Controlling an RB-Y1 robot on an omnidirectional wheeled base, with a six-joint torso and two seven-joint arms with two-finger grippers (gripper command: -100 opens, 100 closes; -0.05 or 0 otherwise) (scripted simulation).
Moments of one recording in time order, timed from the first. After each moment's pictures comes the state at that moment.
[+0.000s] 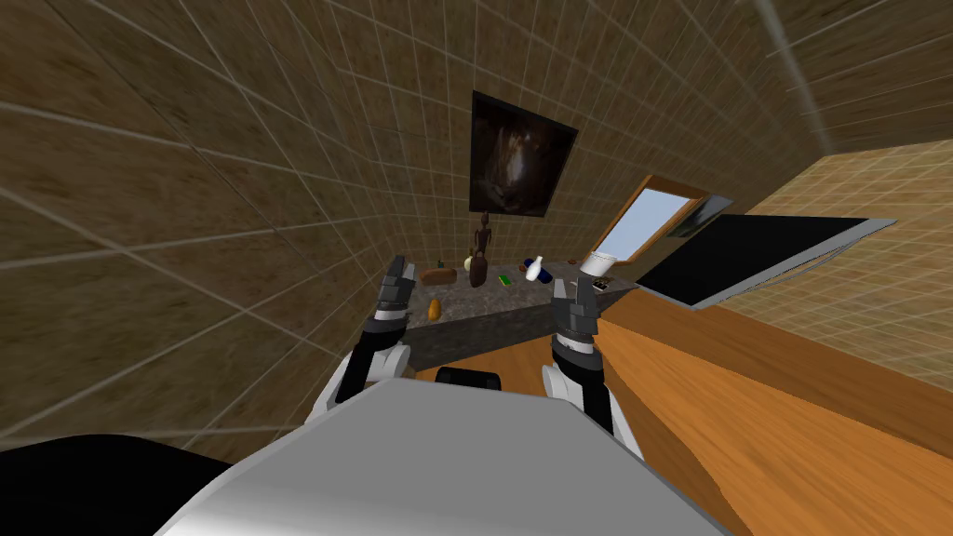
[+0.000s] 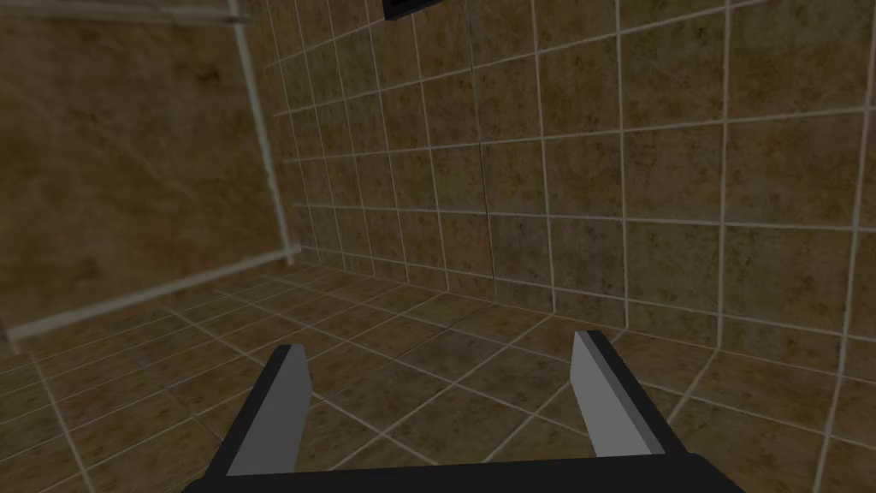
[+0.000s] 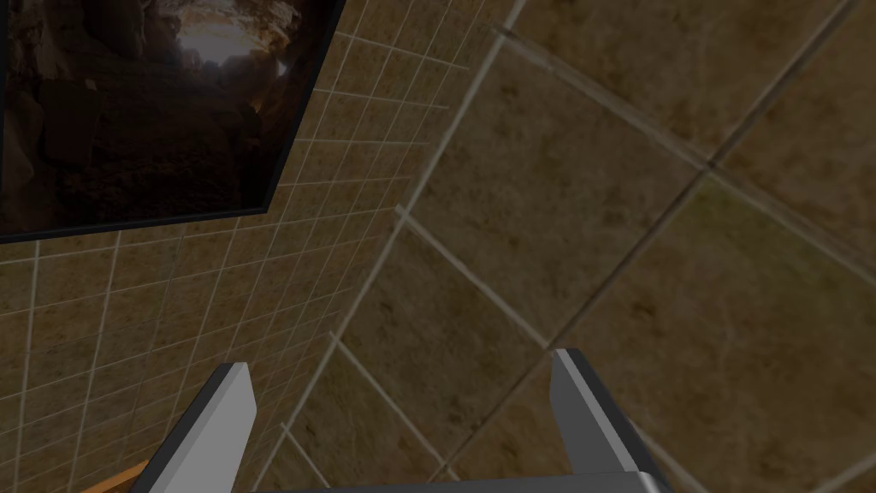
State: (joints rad) left arm 0.50 0.03 -0.07 -2.38 -0.07 -0.42 -0.15; right arm 0.52 -0.05 0.02 -2.34 0.12 -0.61 0.00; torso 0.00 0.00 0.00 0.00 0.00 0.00
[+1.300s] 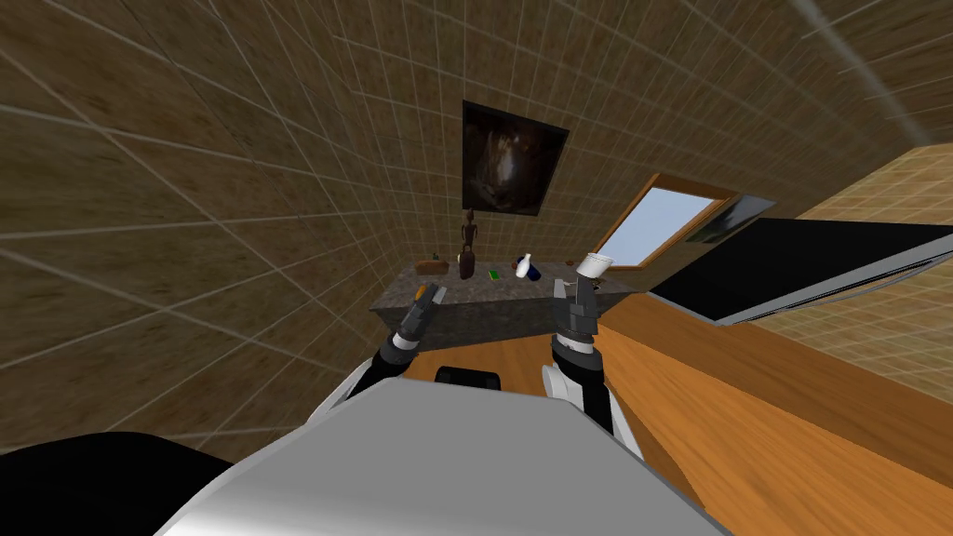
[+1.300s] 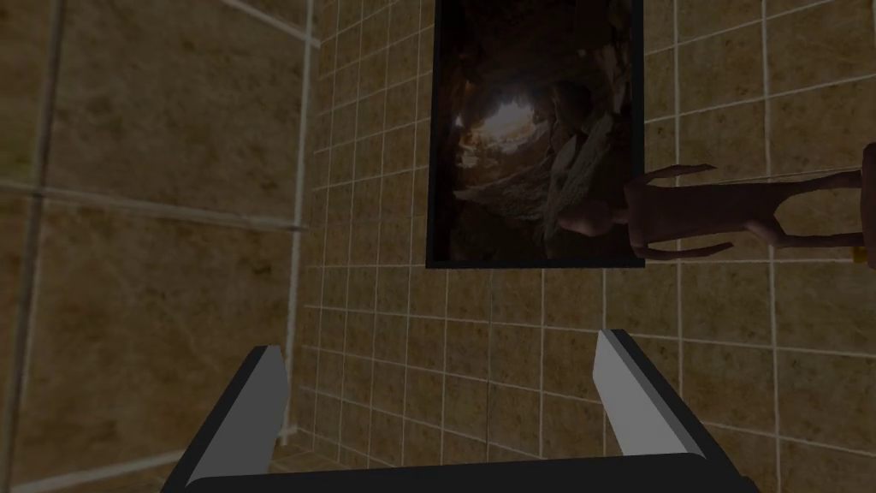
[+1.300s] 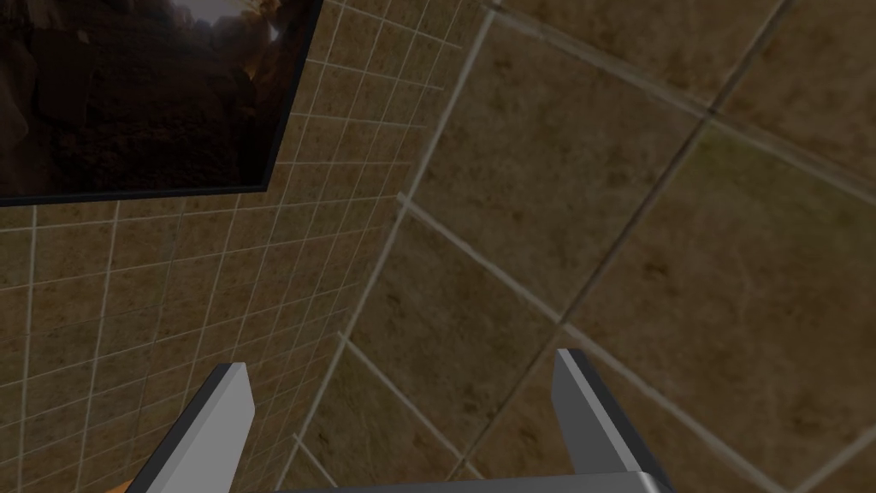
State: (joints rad) left arm 0.58 0.38 -0.33 -2.31 -0.10 -0.59 -0.05; right arm 0.52 -0.05 0.02 -2.34 0.12 -0.61 0.00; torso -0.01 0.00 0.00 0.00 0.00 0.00
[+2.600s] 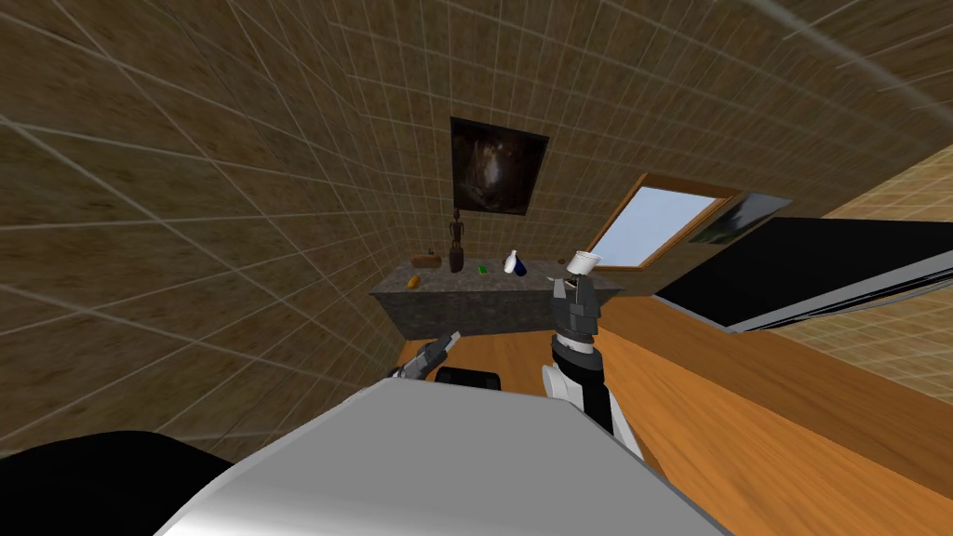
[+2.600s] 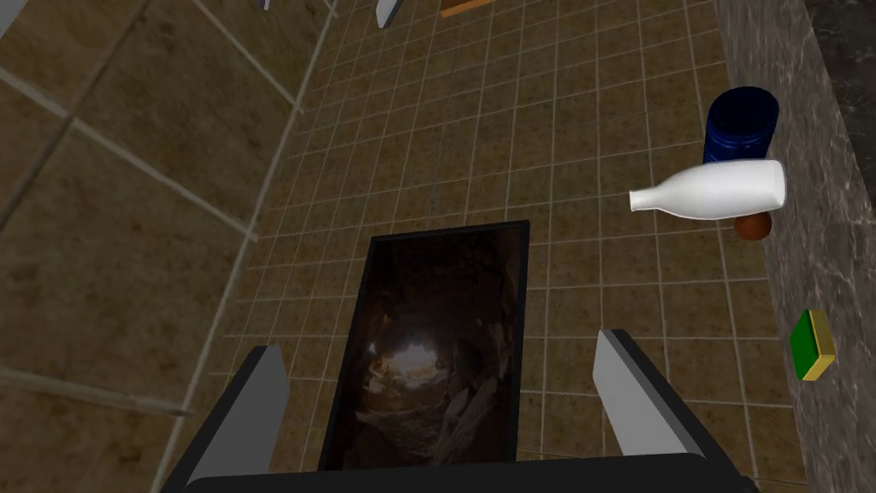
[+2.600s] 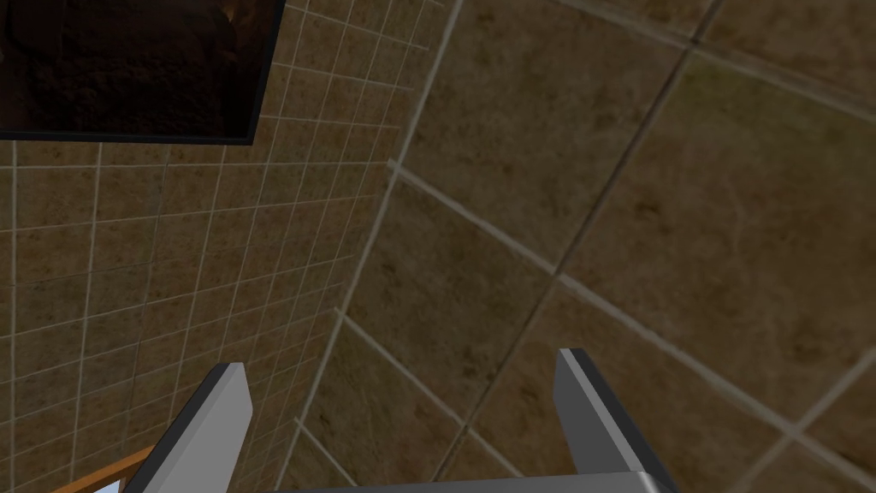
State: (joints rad) left arm 0.63 0.73 -0.58 -2.19 -0.10 -0.74 0.06; right arm 0.52 -0.05 0.02 -2.34 0.12 -0.61 0.00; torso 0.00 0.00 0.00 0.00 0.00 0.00
